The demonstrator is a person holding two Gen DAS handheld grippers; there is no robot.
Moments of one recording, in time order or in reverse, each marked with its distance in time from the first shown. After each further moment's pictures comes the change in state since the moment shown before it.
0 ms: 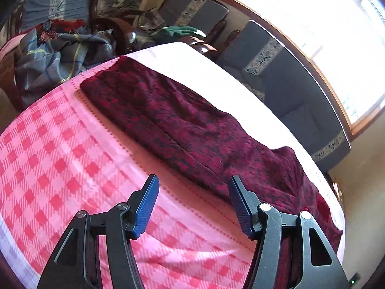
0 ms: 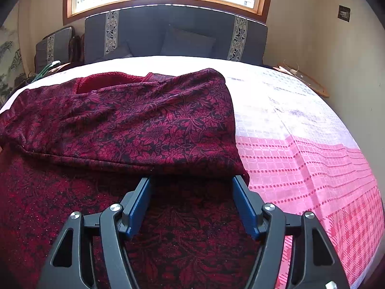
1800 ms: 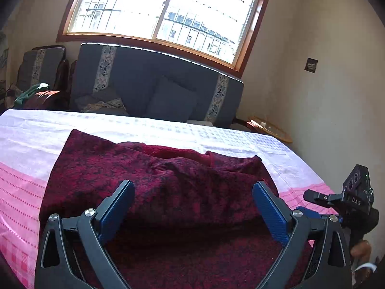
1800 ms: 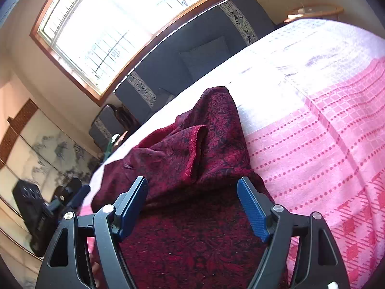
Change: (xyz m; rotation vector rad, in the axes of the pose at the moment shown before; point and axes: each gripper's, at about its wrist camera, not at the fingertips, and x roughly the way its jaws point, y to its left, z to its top) left arm -0.012 -0.293 -0.203 0.694 -0.092 -0.493; right arm 0.000 -0.109 0.006 0.573 -0.019 0.705
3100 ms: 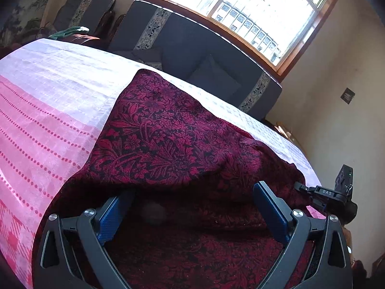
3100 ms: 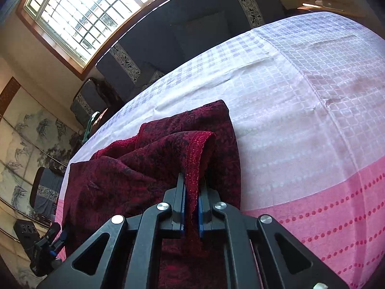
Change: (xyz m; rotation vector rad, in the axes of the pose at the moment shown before) left arm 0.026 0.086 -0.039 -0.302 0.110 0.083; right arm 0.109 -0.015 0.068 -0.163 0.113 -0.215
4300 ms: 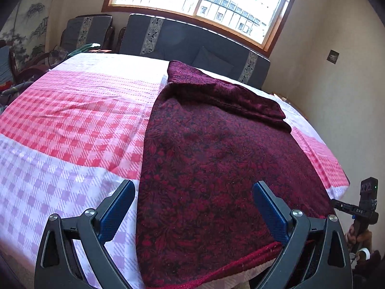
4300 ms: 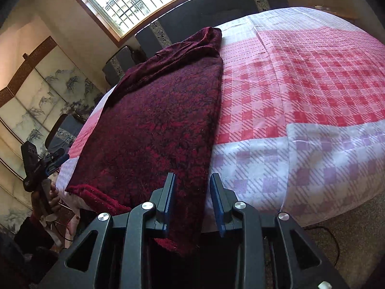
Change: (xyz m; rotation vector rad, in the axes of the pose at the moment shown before) left arm -0.247 0.028 -0.143 0.169 0.042 0.071; right arm -0.232 -0.031 -0.280 -0.152 0.054 0.121
